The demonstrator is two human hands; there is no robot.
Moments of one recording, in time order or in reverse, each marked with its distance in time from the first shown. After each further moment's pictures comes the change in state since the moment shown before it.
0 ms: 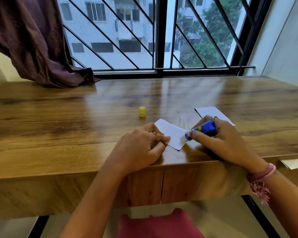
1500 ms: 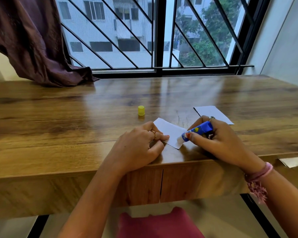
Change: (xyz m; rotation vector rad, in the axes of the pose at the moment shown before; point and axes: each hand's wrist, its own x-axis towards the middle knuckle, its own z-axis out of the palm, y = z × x) left_hand 0.001 -0.001 0.000 -0.012 0.014 0.012; right_hand -0.002 0.006 0.003 0.060 -0.057 -0.132
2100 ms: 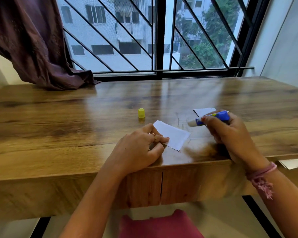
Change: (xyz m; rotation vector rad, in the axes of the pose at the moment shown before) left_hand -0.001 0.002 -0.001 -0.006 -0.002 -0.019; right_hand 0.007 0.009 -0.009 0.395 0.325 0.197
